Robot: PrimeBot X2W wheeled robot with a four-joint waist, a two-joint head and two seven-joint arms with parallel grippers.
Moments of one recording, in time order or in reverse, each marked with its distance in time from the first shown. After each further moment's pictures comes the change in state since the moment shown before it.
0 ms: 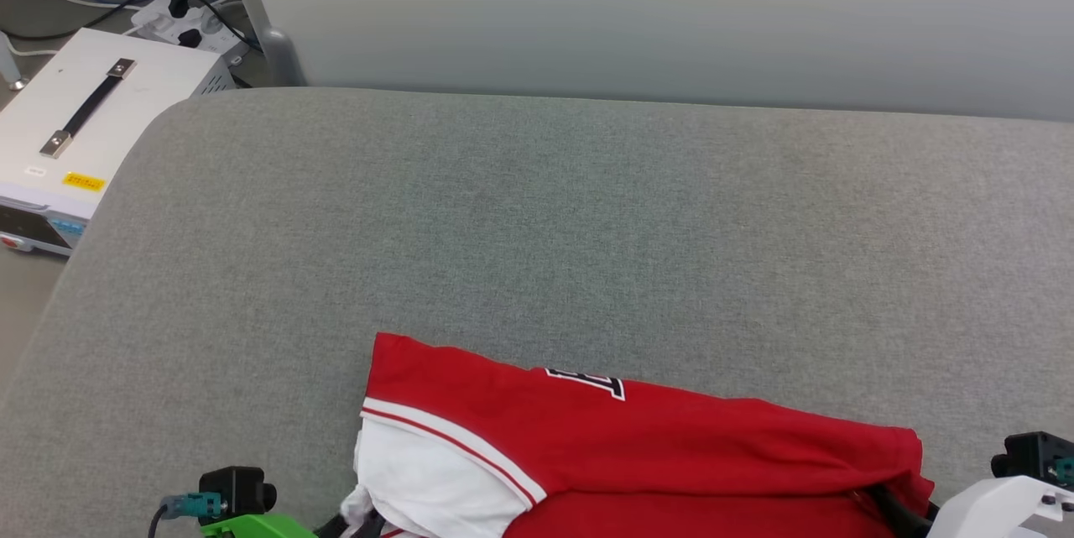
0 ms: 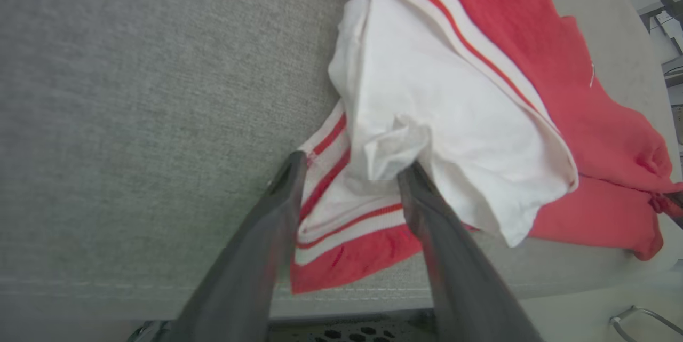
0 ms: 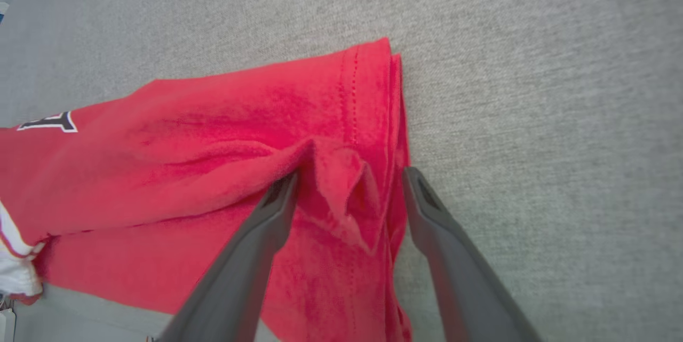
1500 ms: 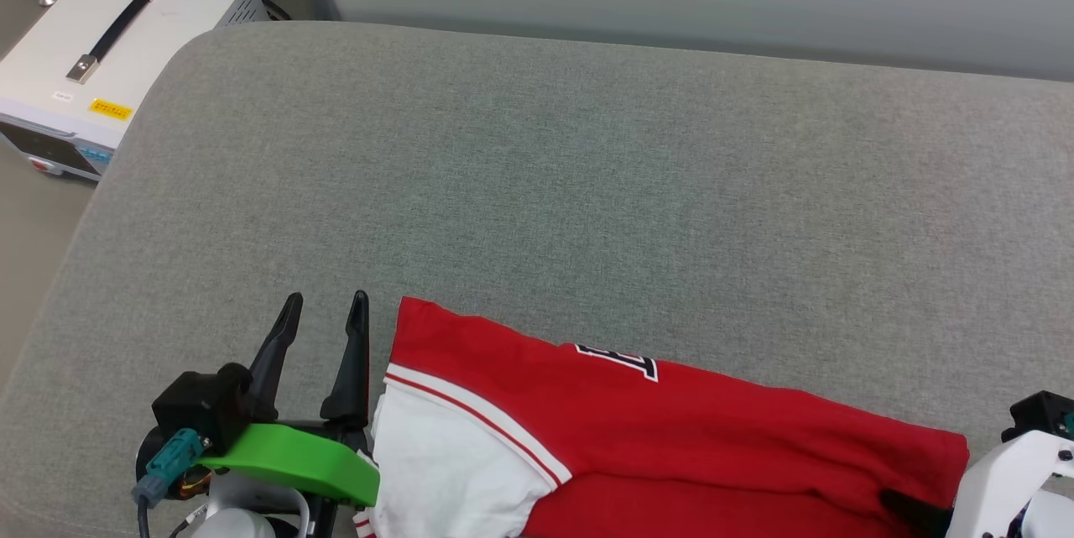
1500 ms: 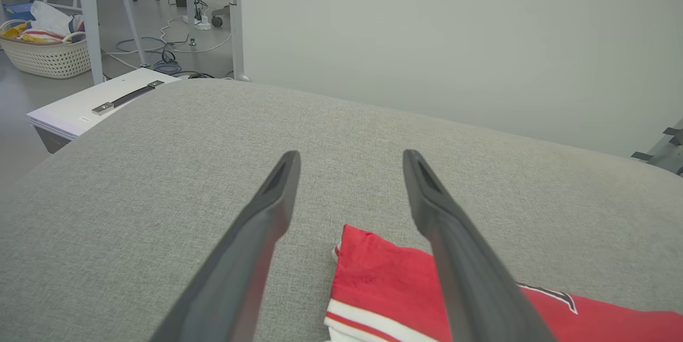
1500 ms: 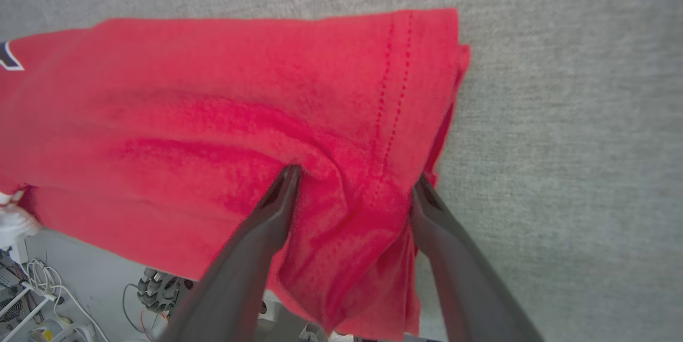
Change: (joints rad) left arm 0.114 -0.229 0.538 -0.359 0.811 0.162 -0.127; right arm -0.031 0.021 -0.083 -0.127 -0.053 0.000 0.463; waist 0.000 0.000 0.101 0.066
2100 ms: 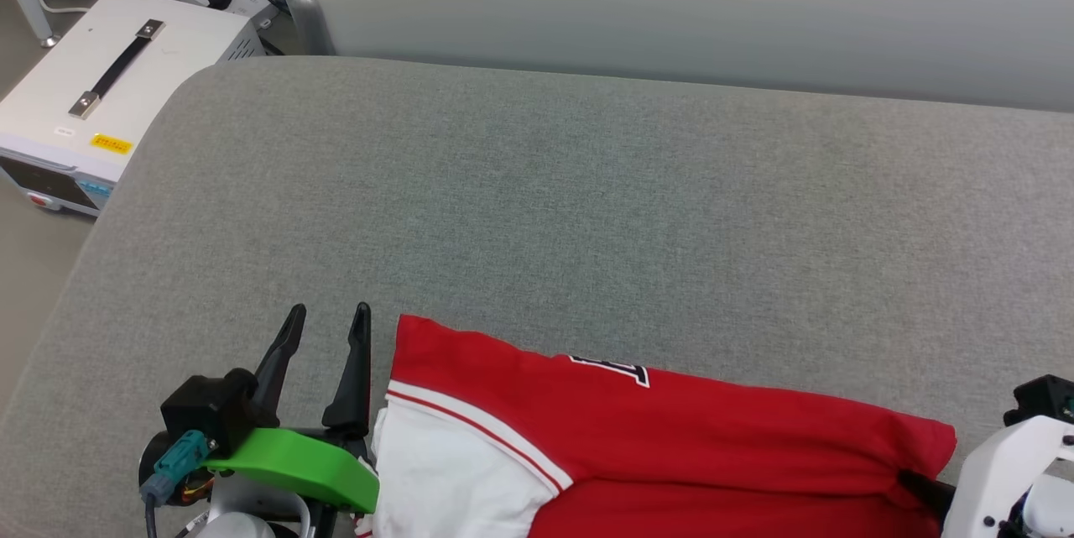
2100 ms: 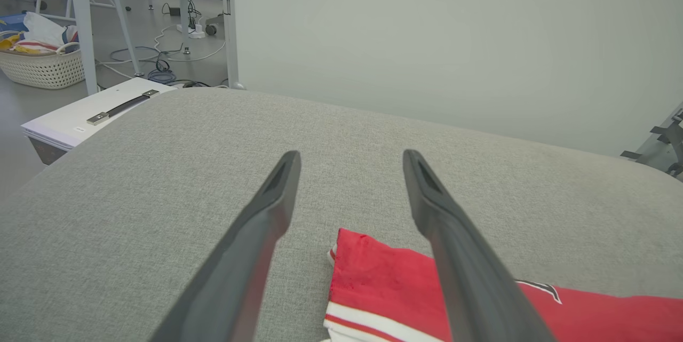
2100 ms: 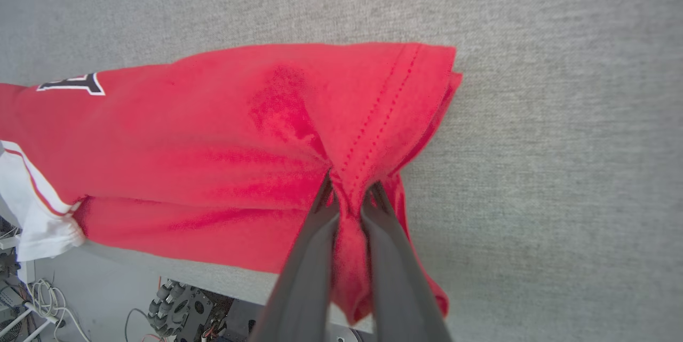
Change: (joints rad) left arm 0.000 0.001 -0.009 0.044 0.000 -0.014 0.003; right arm -0.022 0.006 -0.007 -0.044 0.019 0.000 -0.057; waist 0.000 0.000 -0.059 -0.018
